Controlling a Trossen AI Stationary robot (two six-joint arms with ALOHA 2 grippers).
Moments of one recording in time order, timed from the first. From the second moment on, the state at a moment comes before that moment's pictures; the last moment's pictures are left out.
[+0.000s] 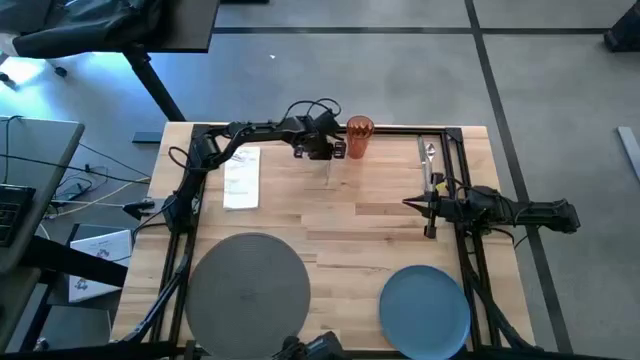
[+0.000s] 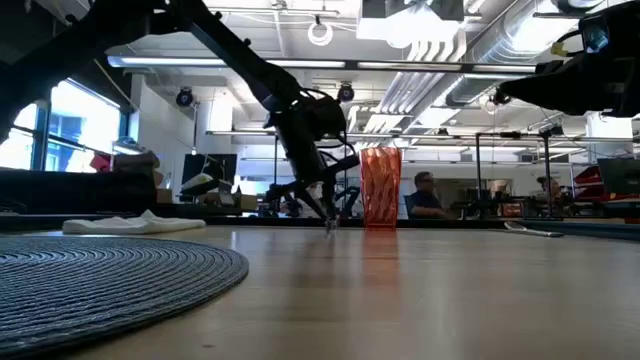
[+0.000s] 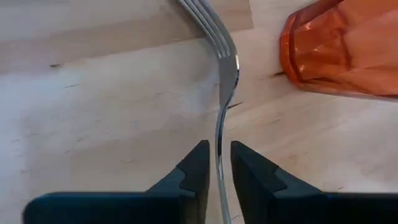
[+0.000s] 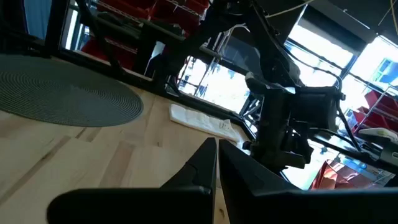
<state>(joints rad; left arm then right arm) 0.53 2.23 1.69 -0.57 0.10 -0.86 0.00 0.03 0.01 0.03 0.11 -0.43</state>
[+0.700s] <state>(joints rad) 0.53 2.03 1.80 -1.02 0.10 -0.48 0.00 0.03 0.01 0.03 0.10 -0.43</state>
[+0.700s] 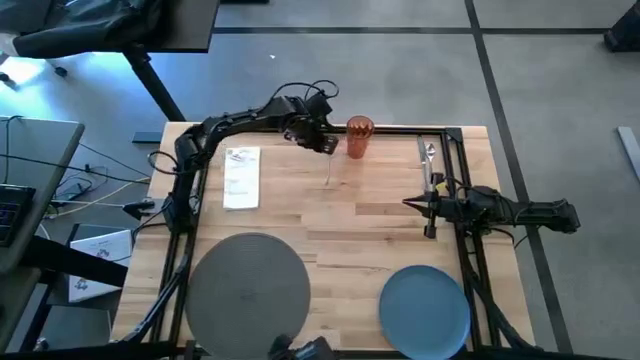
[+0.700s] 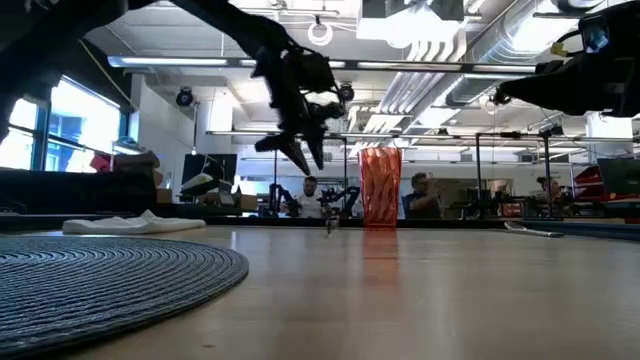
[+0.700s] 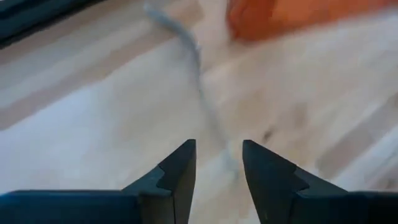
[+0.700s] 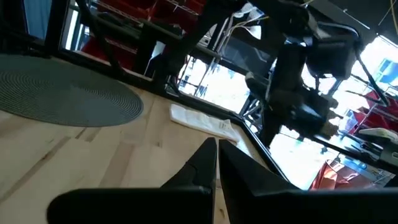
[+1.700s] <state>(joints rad) 0.57 1.55 1.11 -1.23 0.05 -0.76 0.00 0.03 0.01 0.03 0.13 -0.38</state>
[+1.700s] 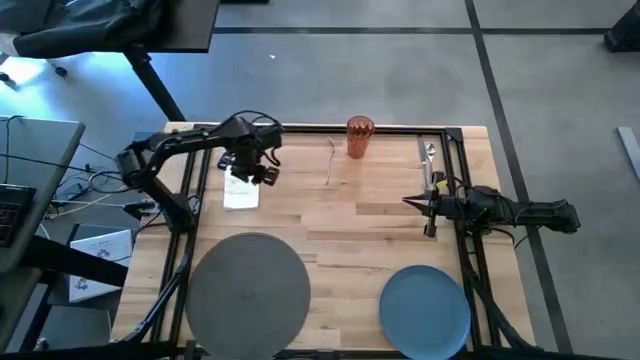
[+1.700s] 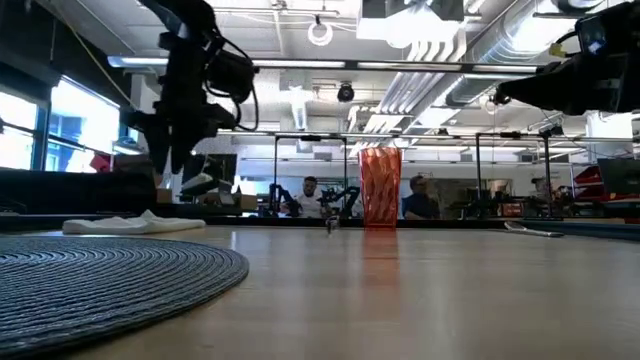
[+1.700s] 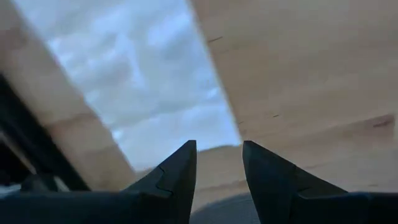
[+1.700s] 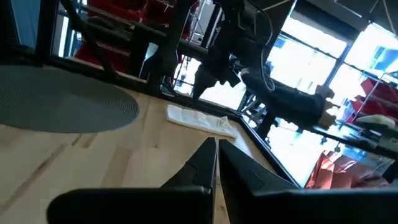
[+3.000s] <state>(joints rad) 0.62 1.51 0.75 -0.86 0.08 -0.77 0.00 0.03 0.01 0.03 0.13 -0.44</state>
